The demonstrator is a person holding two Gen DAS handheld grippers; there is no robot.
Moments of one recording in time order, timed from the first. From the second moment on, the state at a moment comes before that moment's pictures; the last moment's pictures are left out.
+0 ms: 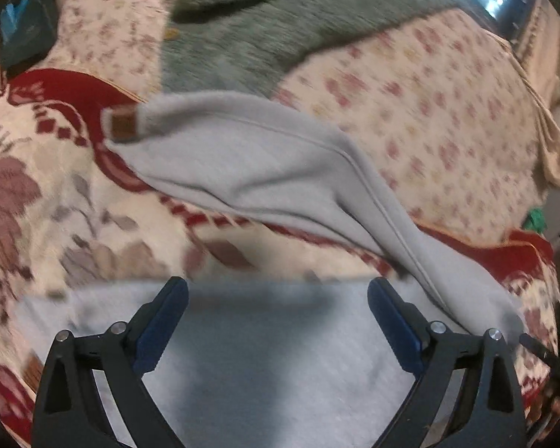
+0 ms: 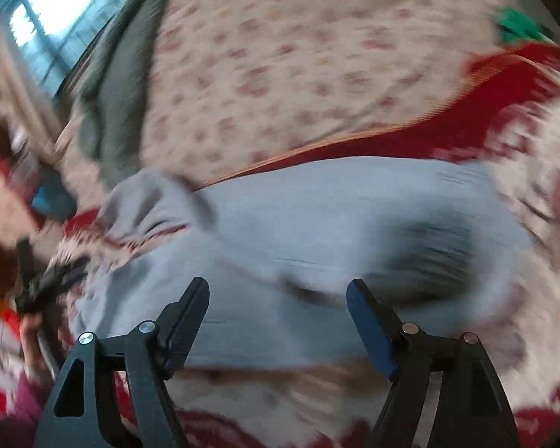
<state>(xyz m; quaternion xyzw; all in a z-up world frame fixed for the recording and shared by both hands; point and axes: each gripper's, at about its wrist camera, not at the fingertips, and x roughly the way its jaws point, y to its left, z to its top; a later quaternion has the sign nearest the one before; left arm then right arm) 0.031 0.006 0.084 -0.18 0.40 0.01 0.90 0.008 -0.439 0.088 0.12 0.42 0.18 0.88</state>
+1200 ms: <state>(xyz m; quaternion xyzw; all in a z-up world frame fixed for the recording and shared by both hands) 0.215 0.089 0.072 0.09 0.42 -0.07 0.90 0.133 -0.263 0.037 -0.15 0.42 0.25 0.86</state>
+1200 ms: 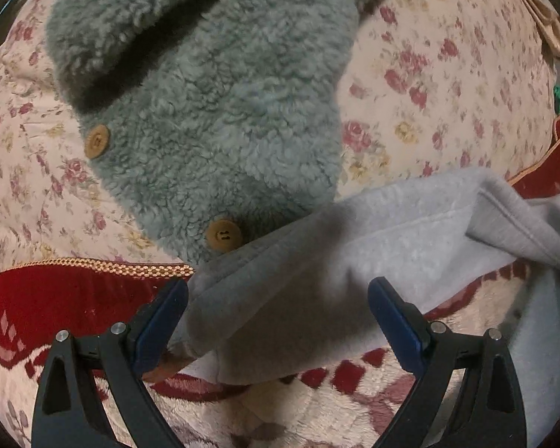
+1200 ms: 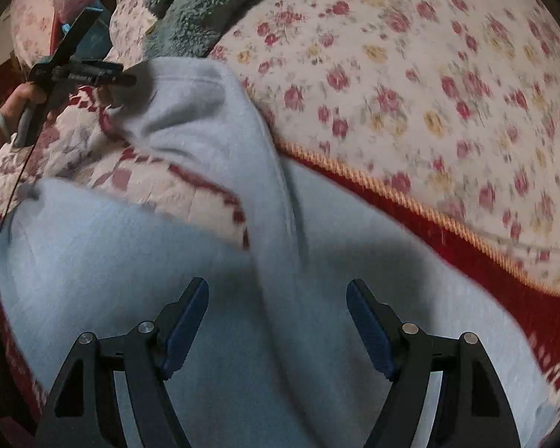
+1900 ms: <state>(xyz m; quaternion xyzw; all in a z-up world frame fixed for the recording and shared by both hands) 0.183 0.116 0.091 0.12 0.41 -0.03 0.90 0.164 -0.254 0.075 -0.12 0.40 0.26 0.87</state>
